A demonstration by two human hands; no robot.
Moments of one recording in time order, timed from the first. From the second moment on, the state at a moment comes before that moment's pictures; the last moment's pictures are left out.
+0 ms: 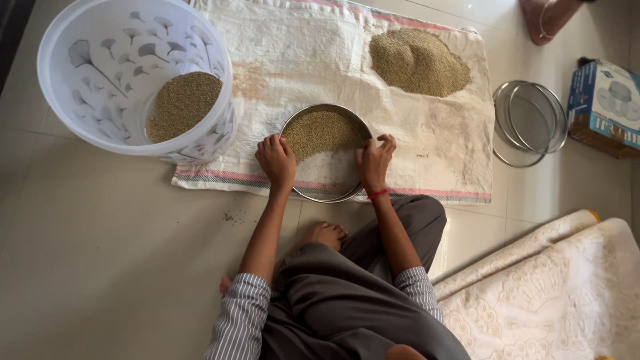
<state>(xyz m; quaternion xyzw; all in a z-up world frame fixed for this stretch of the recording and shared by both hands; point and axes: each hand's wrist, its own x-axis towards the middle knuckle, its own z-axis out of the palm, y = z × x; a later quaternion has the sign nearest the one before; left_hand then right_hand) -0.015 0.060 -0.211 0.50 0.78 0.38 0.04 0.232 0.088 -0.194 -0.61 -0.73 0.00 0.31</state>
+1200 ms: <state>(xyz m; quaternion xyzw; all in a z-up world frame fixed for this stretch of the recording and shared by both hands) -0.012 0.050 -0.201 0.62 0.62 0.48 -0.03 0.206 0.048 -0.138 -0.49 -0.78 0.10 0.38</state>
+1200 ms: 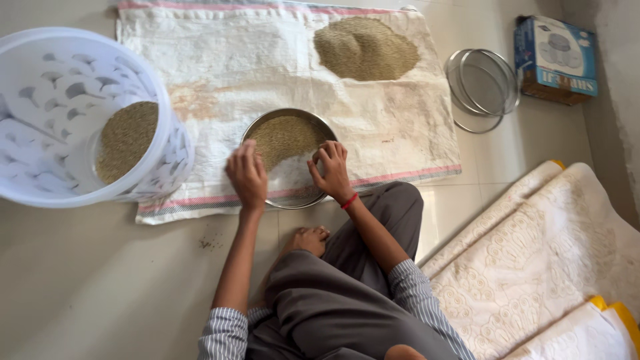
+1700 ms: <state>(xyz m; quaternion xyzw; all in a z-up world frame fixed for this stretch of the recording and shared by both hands) -0.085 -0.060 -0.144 0.51 0.65 0.56 0.02 0.132 0.014 -0.130 -0.37 -0.85 0.16 0.33</state>
